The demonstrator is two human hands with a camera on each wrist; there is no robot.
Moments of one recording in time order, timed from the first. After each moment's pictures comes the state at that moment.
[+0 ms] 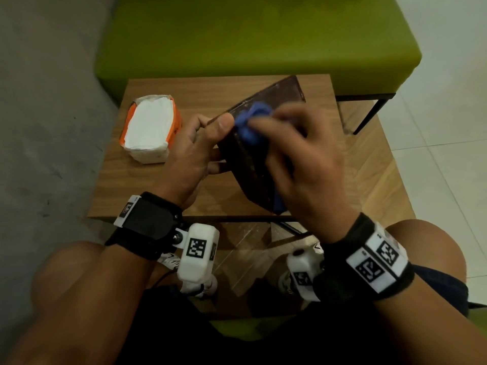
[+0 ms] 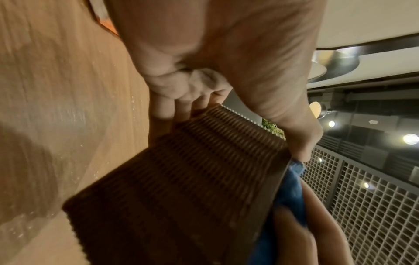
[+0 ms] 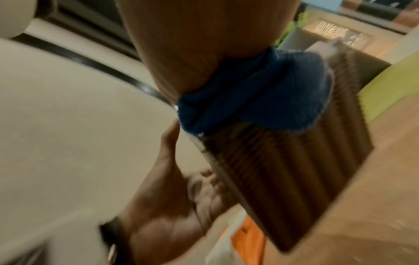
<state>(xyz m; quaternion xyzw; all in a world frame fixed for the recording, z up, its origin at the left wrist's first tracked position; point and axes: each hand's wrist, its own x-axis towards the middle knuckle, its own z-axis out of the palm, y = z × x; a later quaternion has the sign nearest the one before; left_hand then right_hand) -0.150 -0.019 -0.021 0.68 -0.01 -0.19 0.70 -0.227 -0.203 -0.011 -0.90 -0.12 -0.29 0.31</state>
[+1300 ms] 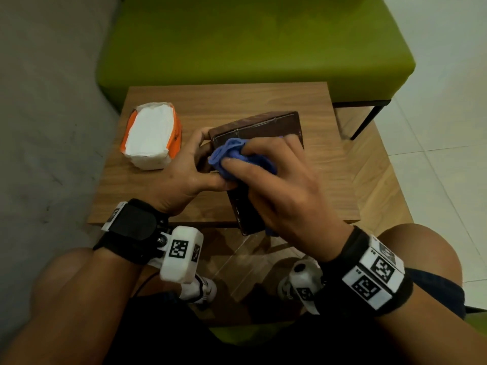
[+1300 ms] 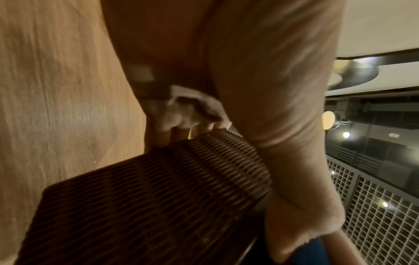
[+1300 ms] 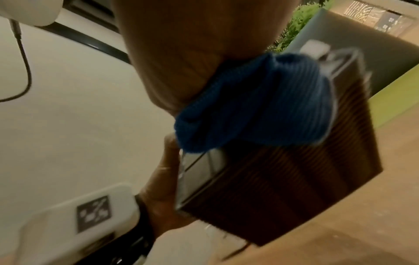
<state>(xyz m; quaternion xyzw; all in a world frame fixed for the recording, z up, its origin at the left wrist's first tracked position) -0.147 0.010 -0.033 0.69 -0.11 -0.26 0.67 -0.239 -0.195 -0.010 -0.91 -0.22 -0.26 0.24</state>
